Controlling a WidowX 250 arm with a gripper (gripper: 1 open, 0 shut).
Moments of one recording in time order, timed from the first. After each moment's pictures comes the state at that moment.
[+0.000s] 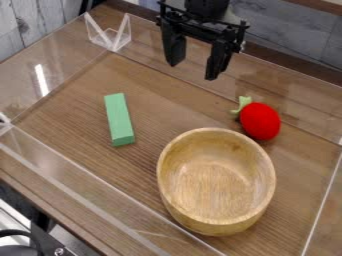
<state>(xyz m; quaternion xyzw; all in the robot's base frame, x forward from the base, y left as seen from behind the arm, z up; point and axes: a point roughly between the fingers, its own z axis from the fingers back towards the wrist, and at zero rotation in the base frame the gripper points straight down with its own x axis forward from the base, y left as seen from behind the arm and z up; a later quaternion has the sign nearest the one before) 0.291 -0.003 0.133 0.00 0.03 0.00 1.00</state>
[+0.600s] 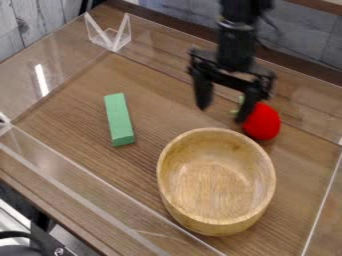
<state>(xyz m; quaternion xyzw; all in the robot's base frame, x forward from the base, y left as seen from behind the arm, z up) 0.297 -0.058 0.076 -0.02 0.06 0.00 1.00</state>
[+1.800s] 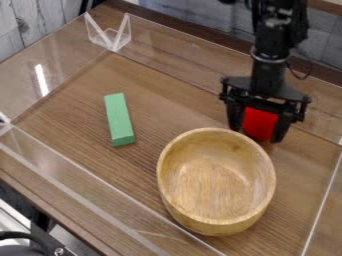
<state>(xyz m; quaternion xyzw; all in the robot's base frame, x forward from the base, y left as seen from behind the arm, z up) 0.319 -0.079 0.048 -0.04 0.02 0.06 1.00</state>
